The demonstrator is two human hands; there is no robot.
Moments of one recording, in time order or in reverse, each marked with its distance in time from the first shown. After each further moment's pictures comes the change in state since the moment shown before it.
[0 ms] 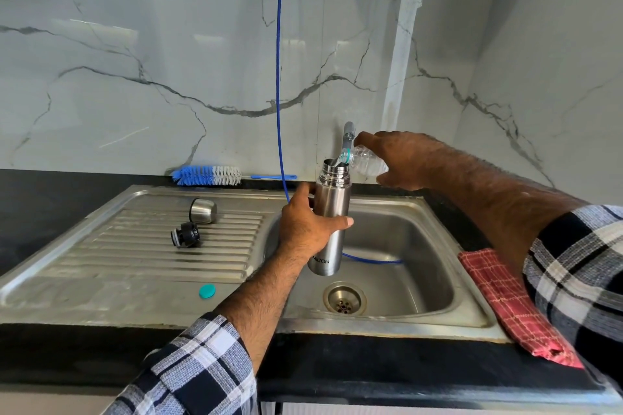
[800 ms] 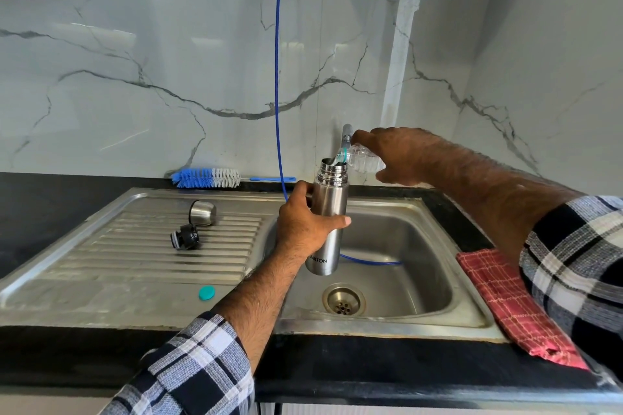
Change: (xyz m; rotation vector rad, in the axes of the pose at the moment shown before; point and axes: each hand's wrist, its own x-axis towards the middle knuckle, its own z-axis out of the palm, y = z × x) left_hand 0.001 0.005 -0.004 0.001 -0.007 0.018; right_hand 0.000 -0.001 -0.012 -0.077 0.012 -0.016
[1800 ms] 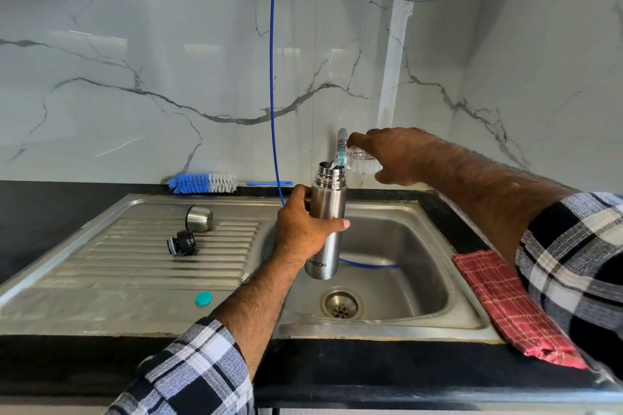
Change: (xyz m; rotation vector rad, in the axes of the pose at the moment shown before) left_hand -0.001 0.004 0.003 0.004 -0.001 0.008; right_hand -0.002 0.003 -0.008 -0.015 -0.015 -0.003
